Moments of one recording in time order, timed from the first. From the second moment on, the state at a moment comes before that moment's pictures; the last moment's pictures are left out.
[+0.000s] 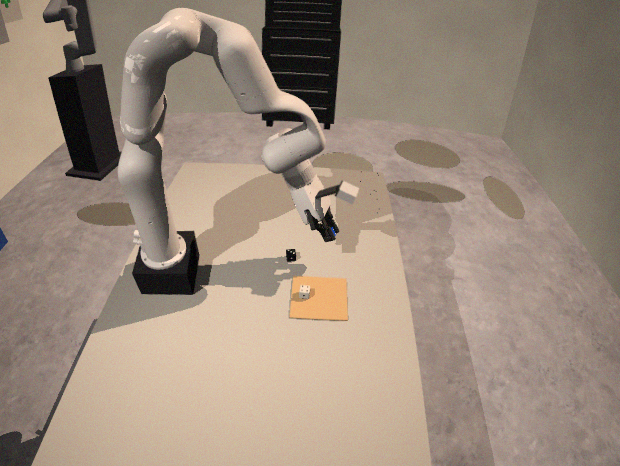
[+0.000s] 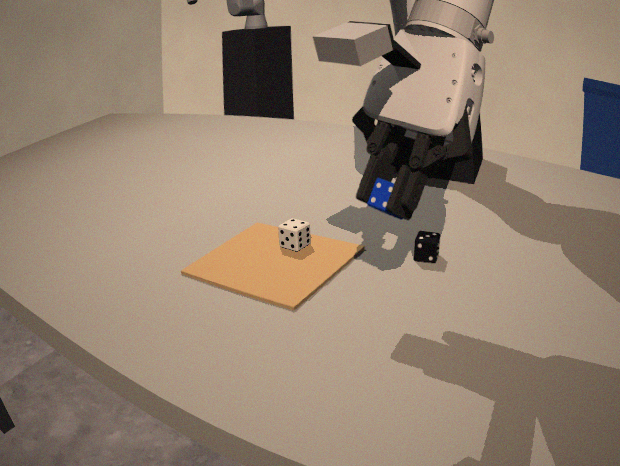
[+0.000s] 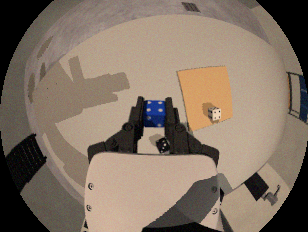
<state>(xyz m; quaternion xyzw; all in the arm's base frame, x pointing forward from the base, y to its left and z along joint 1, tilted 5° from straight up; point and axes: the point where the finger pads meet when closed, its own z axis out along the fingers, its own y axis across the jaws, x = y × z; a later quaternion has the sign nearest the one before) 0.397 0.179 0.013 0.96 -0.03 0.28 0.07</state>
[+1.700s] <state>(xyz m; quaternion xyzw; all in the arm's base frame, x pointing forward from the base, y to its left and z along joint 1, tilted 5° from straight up) 0.393 0.176 -0.025 0.85 -0.02 0.52 0.06</state>
